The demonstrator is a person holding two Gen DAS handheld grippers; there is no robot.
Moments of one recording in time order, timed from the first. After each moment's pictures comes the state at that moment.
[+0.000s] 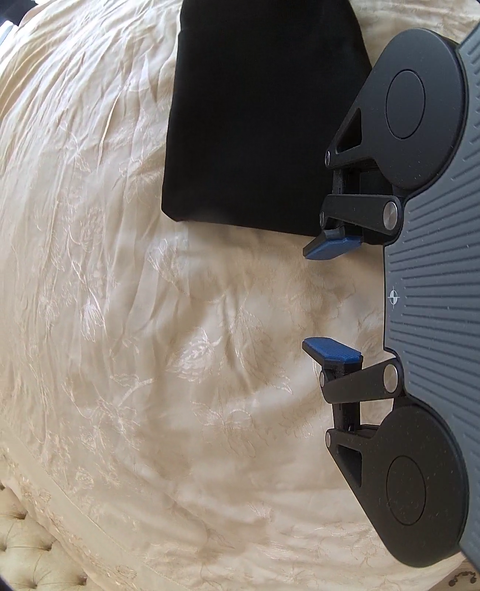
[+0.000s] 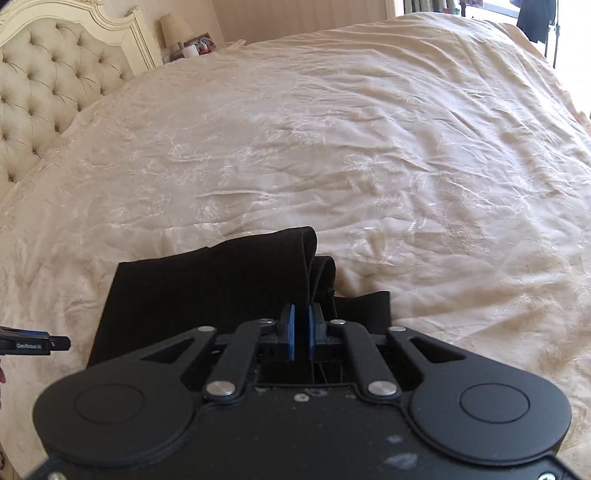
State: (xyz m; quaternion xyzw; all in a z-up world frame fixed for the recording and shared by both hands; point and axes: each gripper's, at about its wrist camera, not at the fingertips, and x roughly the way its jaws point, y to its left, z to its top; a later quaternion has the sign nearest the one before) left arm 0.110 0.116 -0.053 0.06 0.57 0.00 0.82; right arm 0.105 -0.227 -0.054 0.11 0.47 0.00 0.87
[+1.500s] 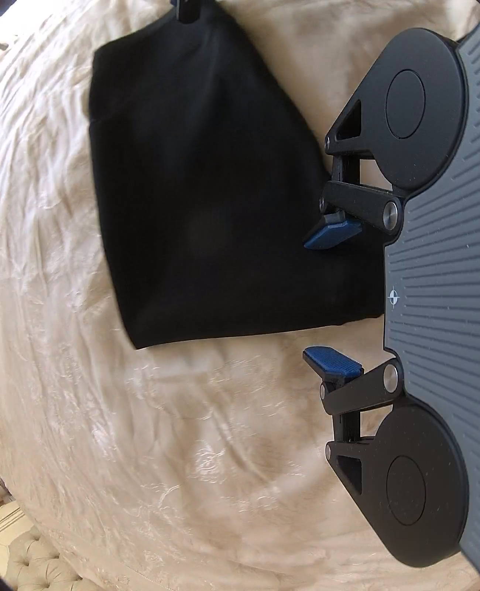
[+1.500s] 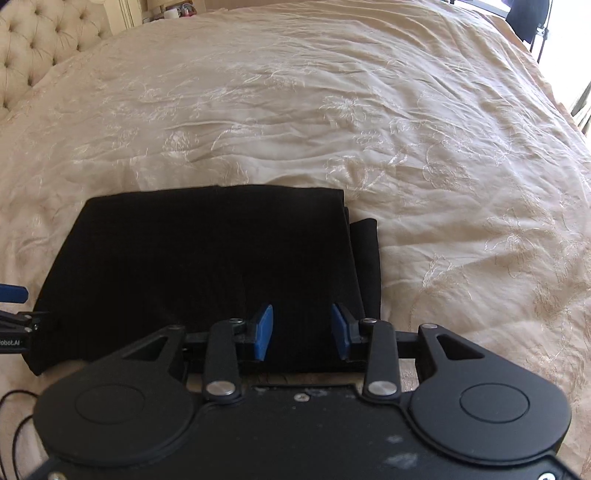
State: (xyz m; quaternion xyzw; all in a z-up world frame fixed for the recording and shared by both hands) left arm 0.075 0.046 -0.090 0.18 0.57 -0.10 0.79; right arm 0.067 -0.194 -0.101 0.05 0.51 -0.04 0.86
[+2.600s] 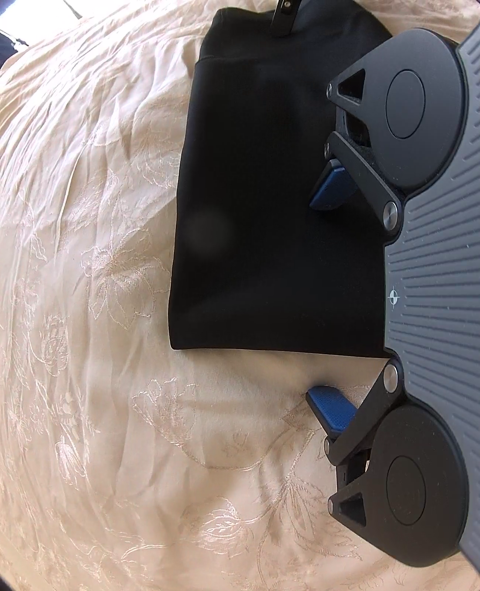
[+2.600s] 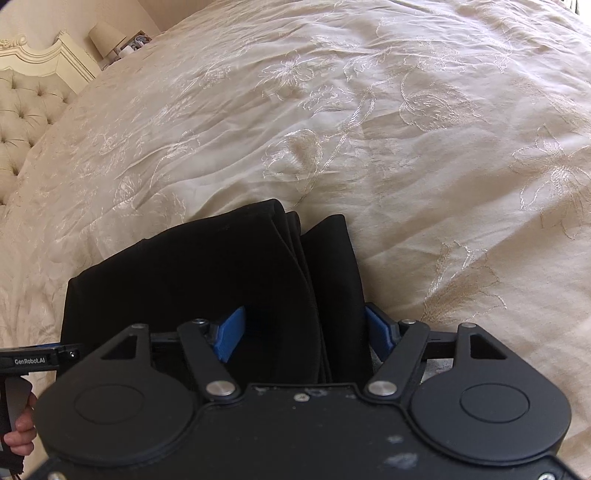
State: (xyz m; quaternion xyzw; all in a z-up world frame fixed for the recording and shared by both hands) left arm 0.158 0.057 -0.125 0.02 0.59 -0.11 0.80; right arm 0.115 -0.272 -0.157 0.24 0.51 -0.03 0.82
